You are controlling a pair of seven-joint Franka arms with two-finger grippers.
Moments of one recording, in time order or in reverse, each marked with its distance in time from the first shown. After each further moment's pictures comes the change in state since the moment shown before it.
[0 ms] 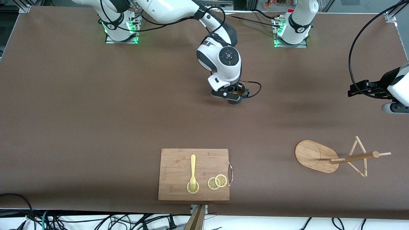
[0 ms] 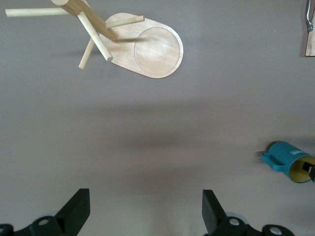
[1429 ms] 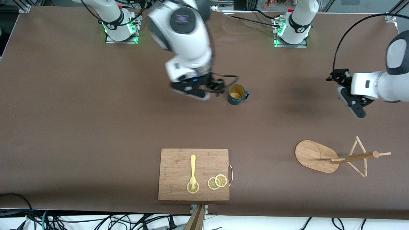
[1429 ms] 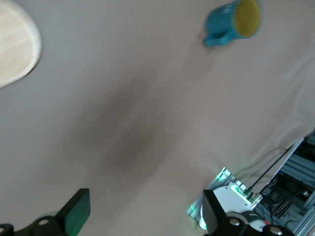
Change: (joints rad) left arm 0.001 0.008 0.000 -0.276 -0.128 0.019 0.888; right arm -0.253 -0.368 -0.052 0.078 -0.022 -0.343 -0.071
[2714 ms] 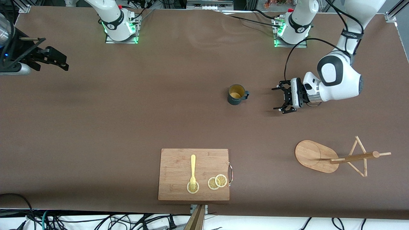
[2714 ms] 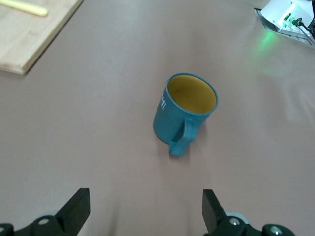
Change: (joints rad) left arm -0.011 0.046 -0.116 -0.598 -0.858 0.738 1.120; right arm -0.594 -0.582 0.004 -0.554 -0.077 -0.210 -1.006
